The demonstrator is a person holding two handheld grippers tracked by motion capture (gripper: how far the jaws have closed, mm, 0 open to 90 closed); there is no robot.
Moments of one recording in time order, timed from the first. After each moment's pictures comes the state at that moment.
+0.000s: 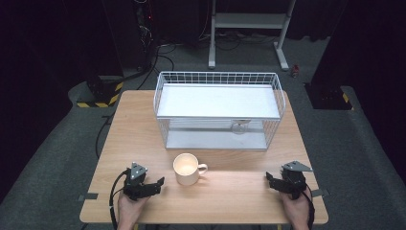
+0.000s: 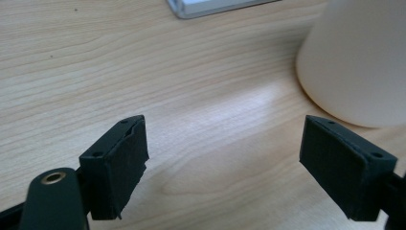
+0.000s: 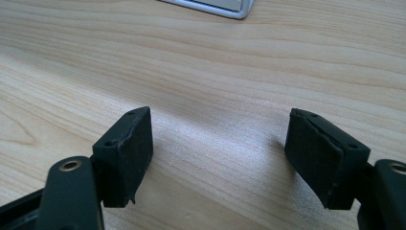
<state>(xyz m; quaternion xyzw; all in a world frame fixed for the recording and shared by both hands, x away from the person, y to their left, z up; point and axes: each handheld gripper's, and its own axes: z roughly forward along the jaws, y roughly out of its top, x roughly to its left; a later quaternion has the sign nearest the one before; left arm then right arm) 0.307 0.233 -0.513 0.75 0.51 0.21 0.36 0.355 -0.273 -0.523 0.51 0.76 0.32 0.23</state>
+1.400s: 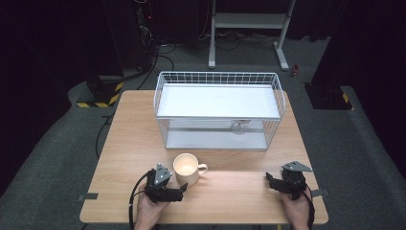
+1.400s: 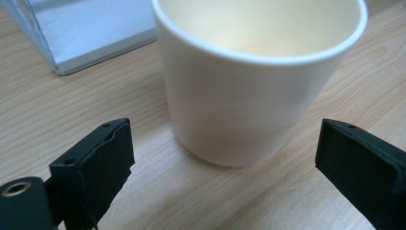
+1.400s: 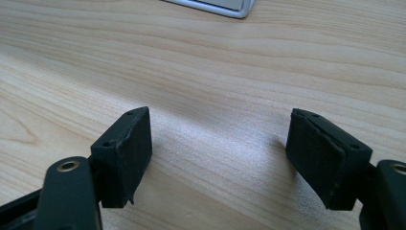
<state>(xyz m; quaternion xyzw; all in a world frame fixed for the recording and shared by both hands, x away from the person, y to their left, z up) 0.308 0.164 -0.499 0.79 0.43 0.20 0.39 0.354 -0.273 -0.524 0.51 0.77 0.32 0.23</state>
